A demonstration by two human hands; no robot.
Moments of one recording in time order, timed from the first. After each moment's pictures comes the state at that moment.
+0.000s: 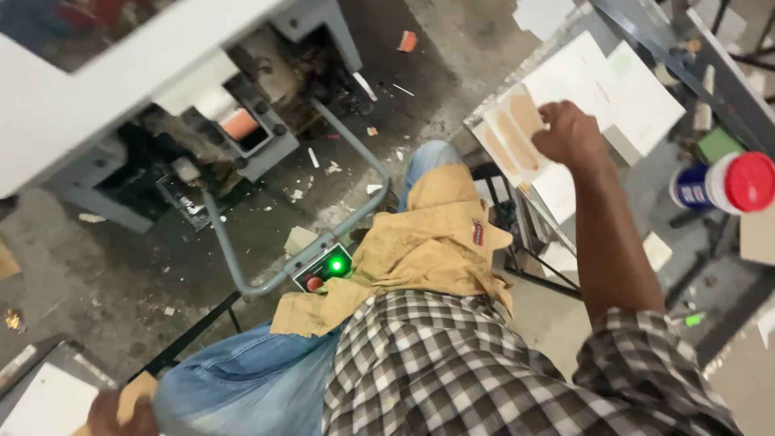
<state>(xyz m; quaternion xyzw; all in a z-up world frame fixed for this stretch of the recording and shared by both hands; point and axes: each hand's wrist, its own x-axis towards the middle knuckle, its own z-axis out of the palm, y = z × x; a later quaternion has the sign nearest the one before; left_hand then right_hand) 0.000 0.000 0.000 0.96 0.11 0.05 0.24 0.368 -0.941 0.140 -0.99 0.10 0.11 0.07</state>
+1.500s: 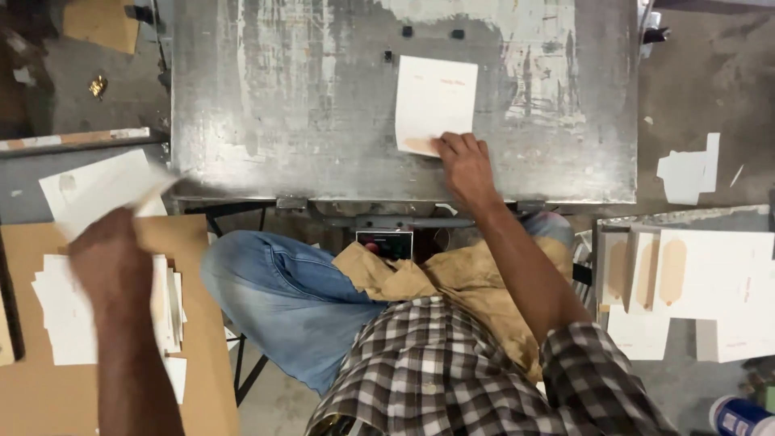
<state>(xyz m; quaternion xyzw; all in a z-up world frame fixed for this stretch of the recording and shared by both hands) 0.070 -0.068 0.157 0.98 0.18 0.09 -0.03 0.429 -0.514 0.067 -0.89 -0.43 -0.04 0.17</state>
